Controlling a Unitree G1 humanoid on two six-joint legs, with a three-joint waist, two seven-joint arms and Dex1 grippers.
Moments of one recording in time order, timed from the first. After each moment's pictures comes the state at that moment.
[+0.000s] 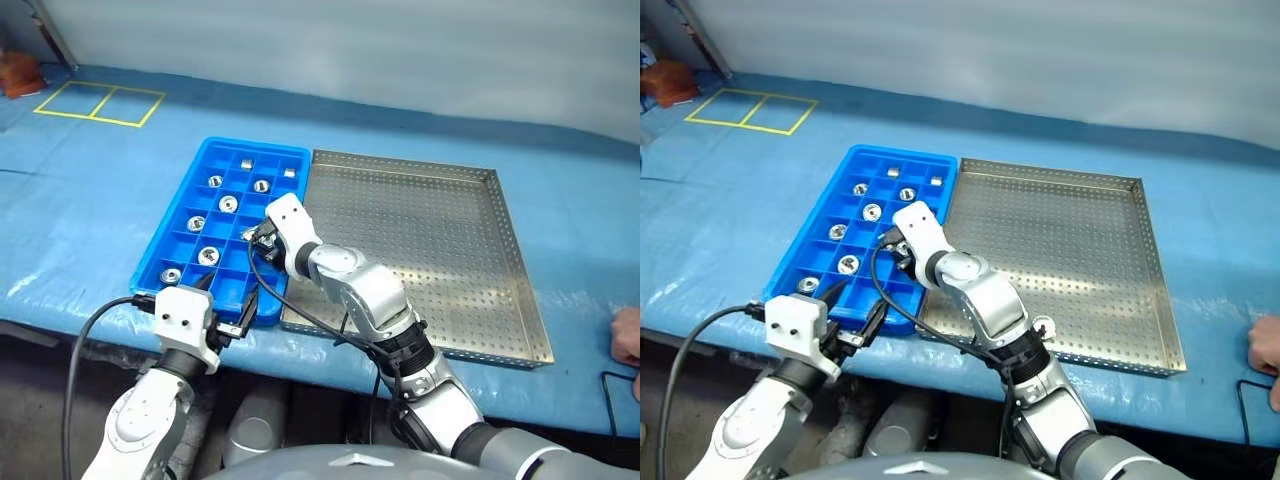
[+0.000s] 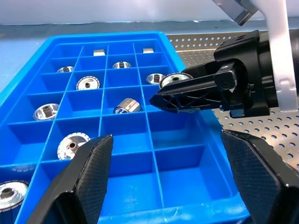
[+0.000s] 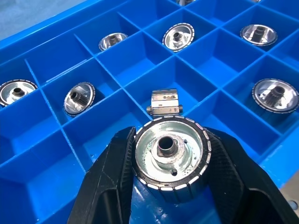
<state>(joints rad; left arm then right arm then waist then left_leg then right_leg) 0.49 0.25 -0.05 -0.91 -0.19 0.51 -0.16 -0.55 0.12 0.37 -0.07 0.09 0.96 0.23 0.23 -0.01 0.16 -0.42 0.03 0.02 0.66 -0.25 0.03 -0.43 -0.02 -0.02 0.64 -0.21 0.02</state>
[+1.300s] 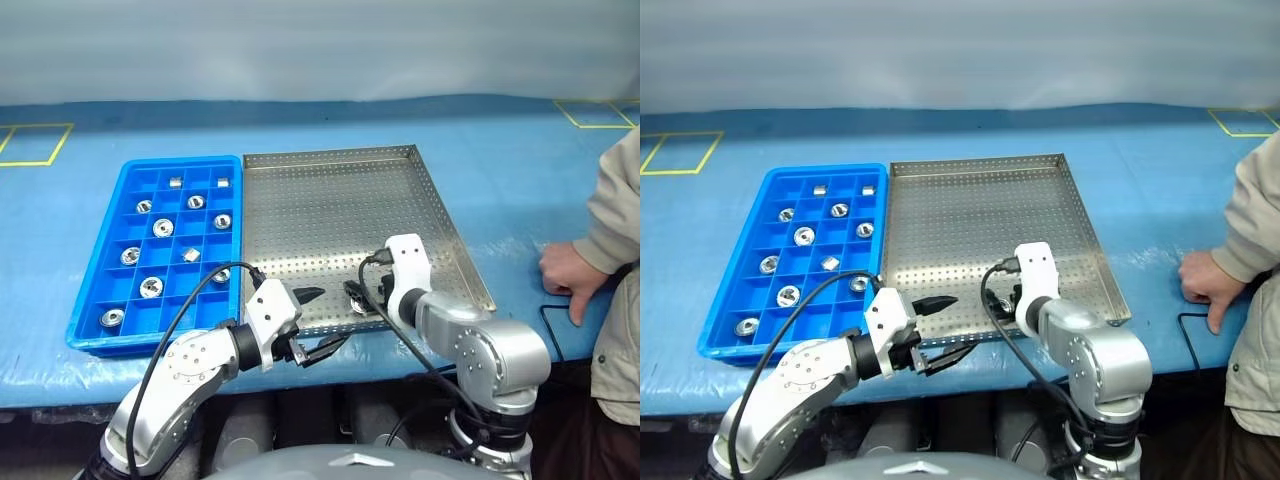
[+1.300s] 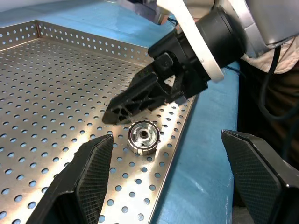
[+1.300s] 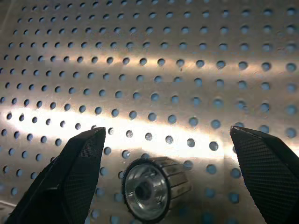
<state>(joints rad) 0.11 0.47 -0.32 -0.71 -0.35 0.59 -0.57 -0.17 -0.03 -0.01 -0.73 0.23 1.60 0.15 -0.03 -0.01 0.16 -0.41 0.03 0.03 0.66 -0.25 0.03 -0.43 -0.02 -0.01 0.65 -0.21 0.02</state>
